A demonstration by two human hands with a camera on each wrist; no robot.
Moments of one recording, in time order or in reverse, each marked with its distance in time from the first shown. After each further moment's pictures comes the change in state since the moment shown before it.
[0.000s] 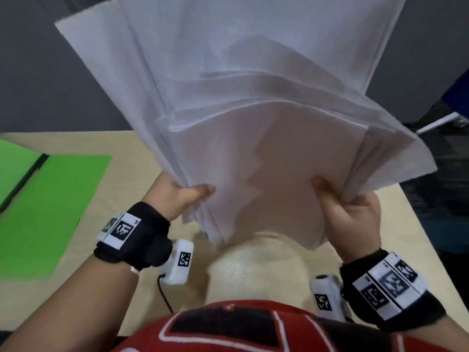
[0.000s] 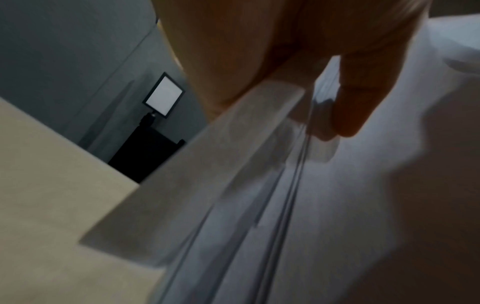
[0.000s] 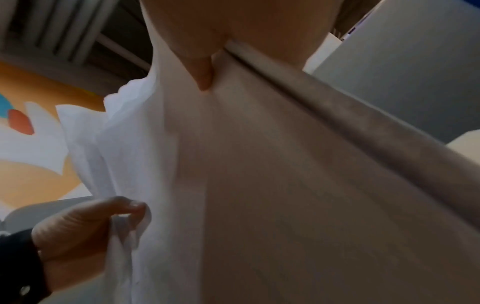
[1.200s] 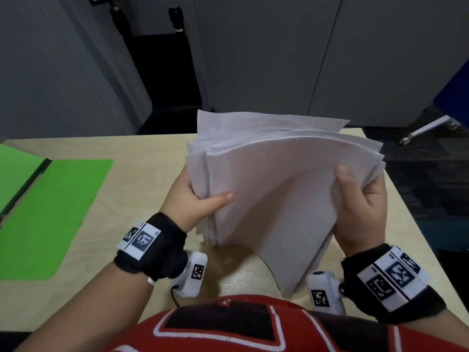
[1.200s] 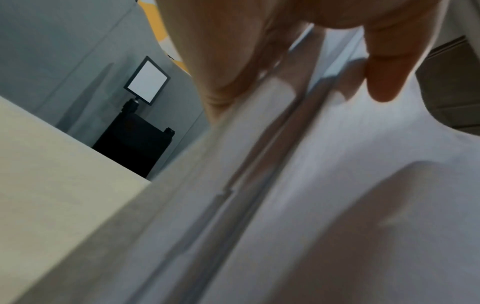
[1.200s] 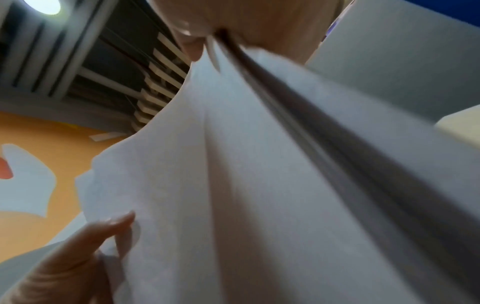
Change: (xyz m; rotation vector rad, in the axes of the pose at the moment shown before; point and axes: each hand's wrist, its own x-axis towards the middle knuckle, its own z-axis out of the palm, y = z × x) left_hand -0.018 0.001 0.024 -0.056 -0.042 0.120; right_hand -0.005 -0.021 -0.008 0.319 0.043 0.017
